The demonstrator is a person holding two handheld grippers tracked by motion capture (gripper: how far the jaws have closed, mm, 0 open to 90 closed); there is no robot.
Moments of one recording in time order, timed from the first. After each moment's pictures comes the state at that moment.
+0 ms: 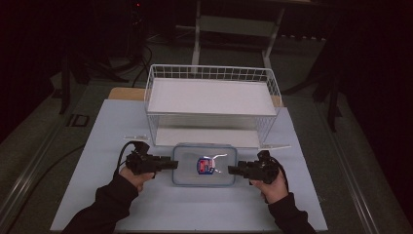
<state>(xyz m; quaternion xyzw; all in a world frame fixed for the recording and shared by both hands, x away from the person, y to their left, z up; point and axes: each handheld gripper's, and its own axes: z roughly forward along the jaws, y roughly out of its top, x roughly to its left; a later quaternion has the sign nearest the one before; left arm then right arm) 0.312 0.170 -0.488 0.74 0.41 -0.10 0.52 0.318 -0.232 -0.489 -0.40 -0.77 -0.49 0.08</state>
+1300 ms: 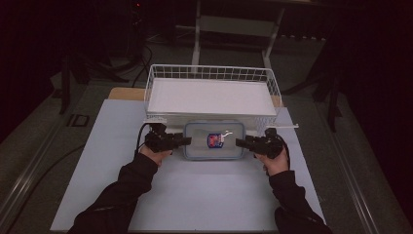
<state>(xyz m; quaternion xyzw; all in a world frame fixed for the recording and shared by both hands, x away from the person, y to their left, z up) 0.376 0.132 -0.492 0.73 0.41 -0.01 0.54 0.391 -0.256 -0.484 -0.40 -0.75 -0.53 0.00</state>
